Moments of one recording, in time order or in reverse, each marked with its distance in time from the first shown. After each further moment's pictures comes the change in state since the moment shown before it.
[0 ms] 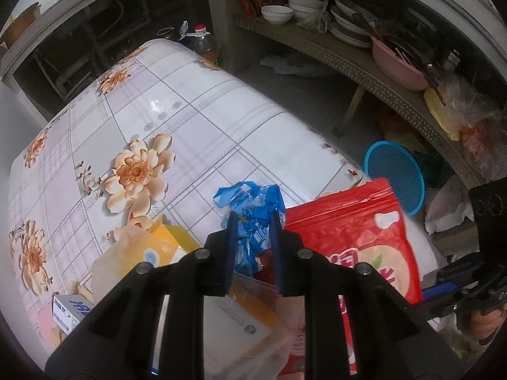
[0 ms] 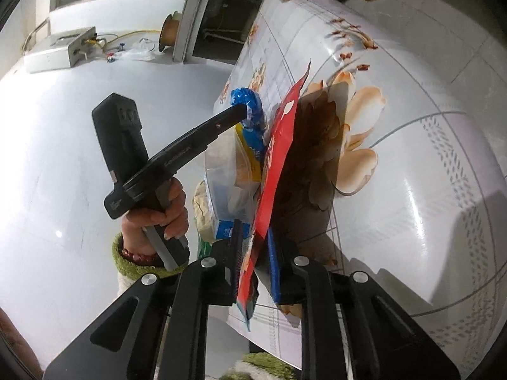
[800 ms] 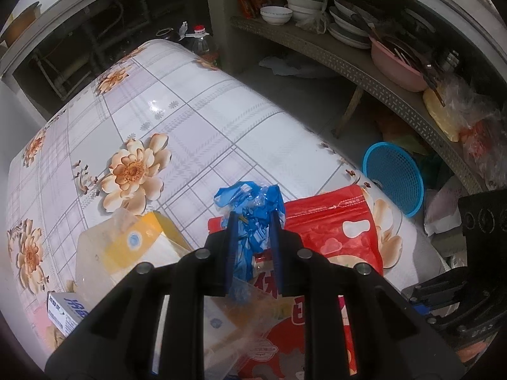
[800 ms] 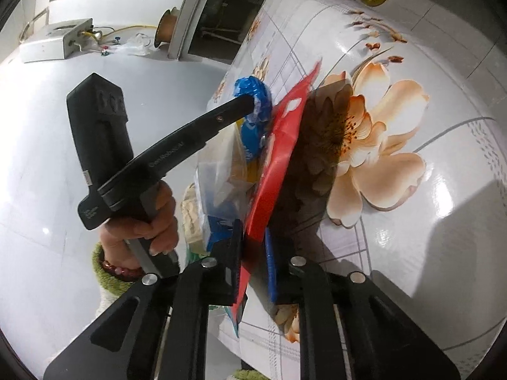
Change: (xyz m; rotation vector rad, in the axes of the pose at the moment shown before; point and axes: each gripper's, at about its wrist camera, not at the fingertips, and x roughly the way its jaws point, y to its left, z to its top) left arm 0.002 -0.002 -0.001 -0.004 -0.012 -0.004; right arm 0.031 0.014 0.000 -0.049 -0.030 -0.071
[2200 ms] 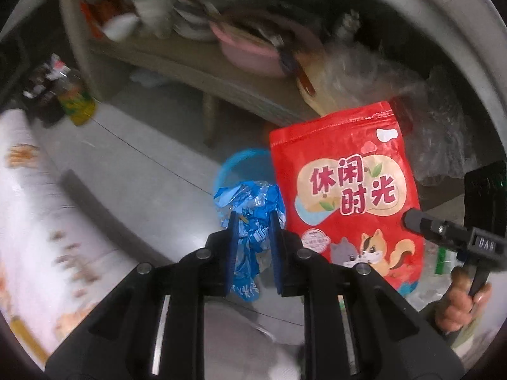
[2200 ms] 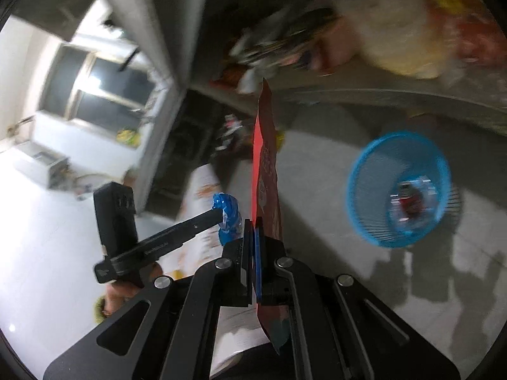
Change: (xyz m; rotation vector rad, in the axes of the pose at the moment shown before) left arm 0.061 -0.275 0.089 0.234 0.110 -0.364; right arm -0.326 -0.111 -0.065 0.192 -0.694 -0.255
